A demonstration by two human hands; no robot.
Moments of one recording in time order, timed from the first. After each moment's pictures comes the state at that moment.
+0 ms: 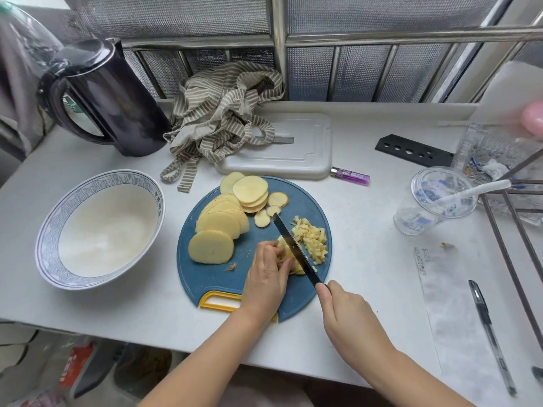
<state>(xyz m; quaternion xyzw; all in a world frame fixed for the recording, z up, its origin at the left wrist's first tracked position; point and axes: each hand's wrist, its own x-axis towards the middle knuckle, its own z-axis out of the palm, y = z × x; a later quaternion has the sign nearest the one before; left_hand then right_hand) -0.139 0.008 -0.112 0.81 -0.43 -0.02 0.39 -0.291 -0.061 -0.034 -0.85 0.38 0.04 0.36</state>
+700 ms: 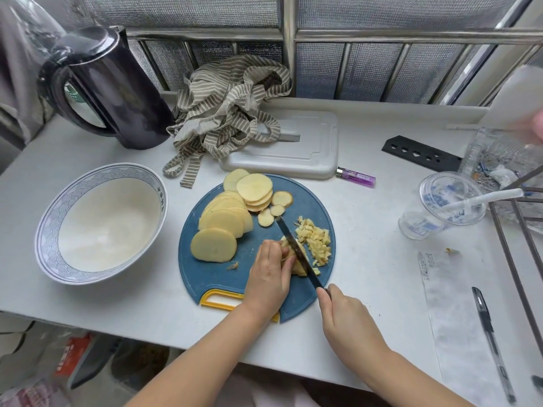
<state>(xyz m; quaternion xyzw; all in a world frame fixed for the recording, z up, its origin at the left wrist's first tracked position) -0.134 0.005 -0.109 0.80 -0.44 -0.03 0.41 -0.288 -0.061 -0.051 -0.85 0.39 0.06 0.36</state>
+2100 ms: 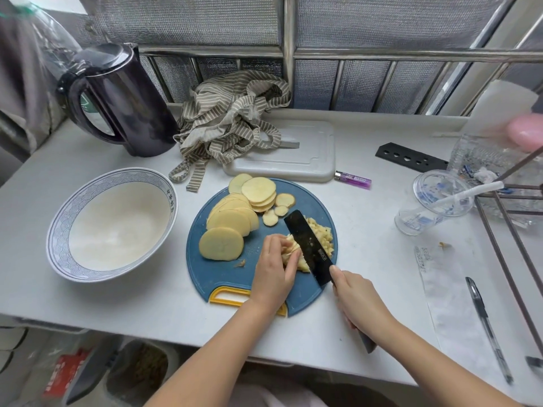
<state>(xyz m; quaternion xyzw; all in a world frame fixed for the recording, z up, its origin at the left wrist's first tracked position) -0.132 0.007 -0.102 0.78 -0.41 -0.07 0.47 -0.276 -0.077 -0.041 -0.76 0.47 0.04 0.44</state>
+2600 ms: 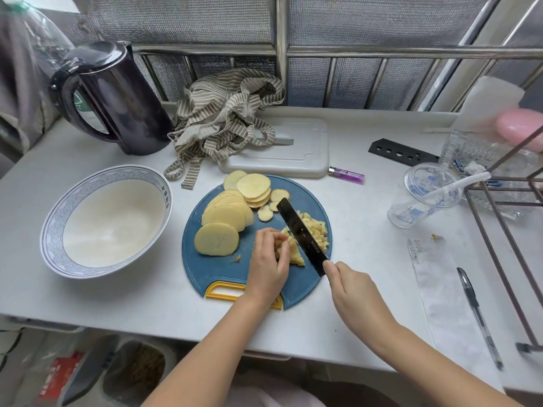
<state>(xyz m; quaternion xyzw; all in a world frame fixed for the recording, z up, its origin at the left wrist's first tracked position) -0.131 0.008 -0.100 0.78 -0.41 -0.06 0.48 -0.288 -0.060 -0.023 -0.82 0.43 -0.02 0.38</state>
